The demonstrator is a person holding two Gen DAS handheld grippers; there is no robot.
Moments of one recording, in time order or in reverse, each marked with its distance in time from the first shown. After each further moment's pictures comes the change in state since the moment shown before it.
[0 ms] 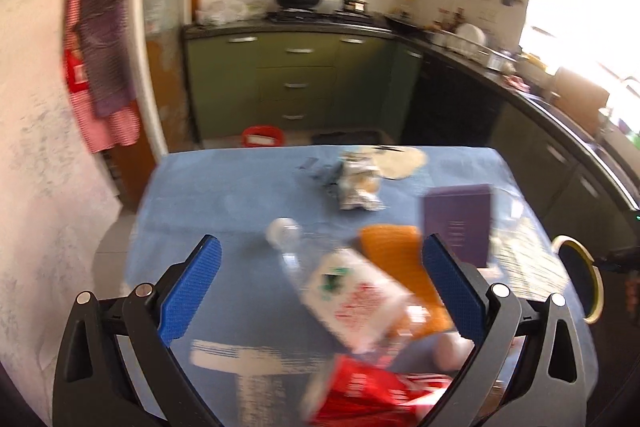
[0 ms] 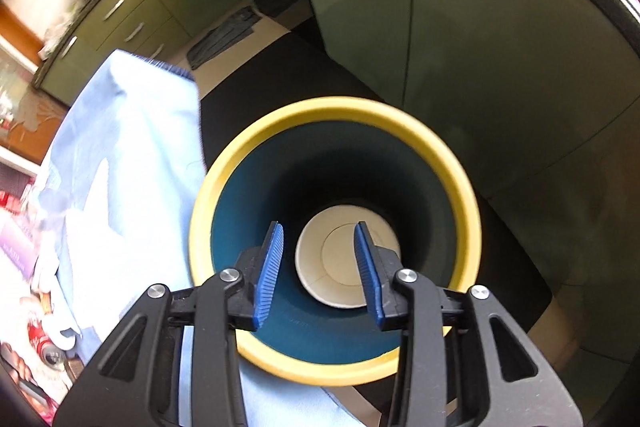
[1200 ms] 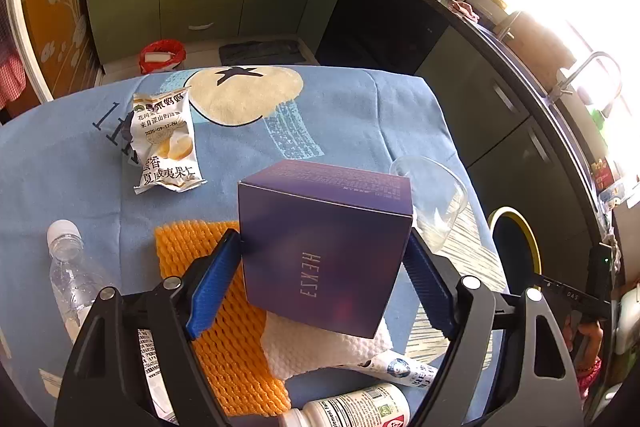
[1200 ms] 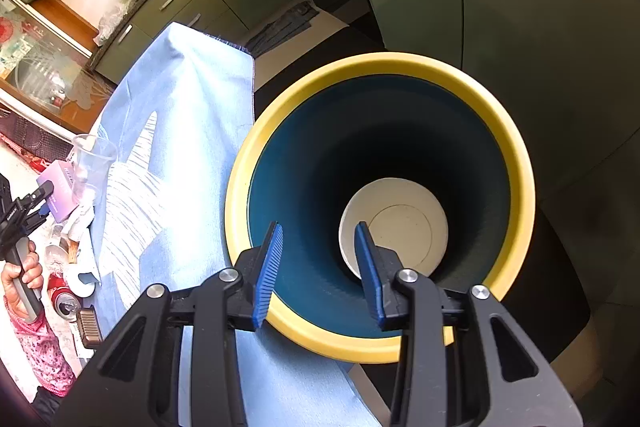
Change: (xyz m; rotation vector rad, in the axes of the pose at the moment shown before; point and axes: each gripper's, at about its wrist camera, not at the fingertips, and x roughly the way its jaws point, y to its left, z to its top) left arm 0.146 -0.107 0.029 -0.012 0.346 -0.257; right arm -0.002 -0.015 -0.045 -0.062 -0.009 0.222
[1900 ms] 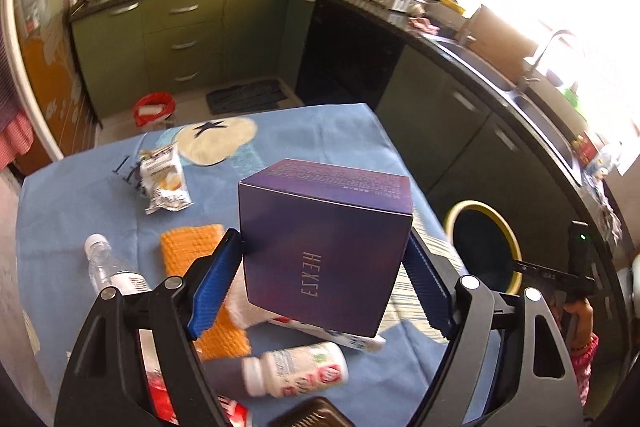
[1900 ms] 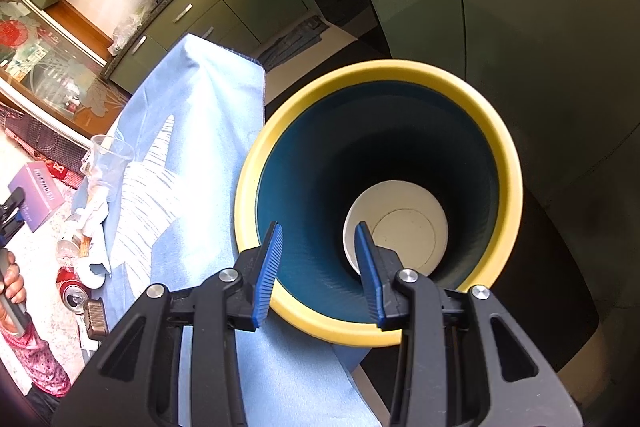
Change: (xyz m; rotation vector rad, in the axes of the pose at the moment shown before) left arm -0.095 -0.071 -0.027 0.147 -0.131 -0.009; right arm -0.018 -0.008 -0.019 -0.016 -0.063 0.049
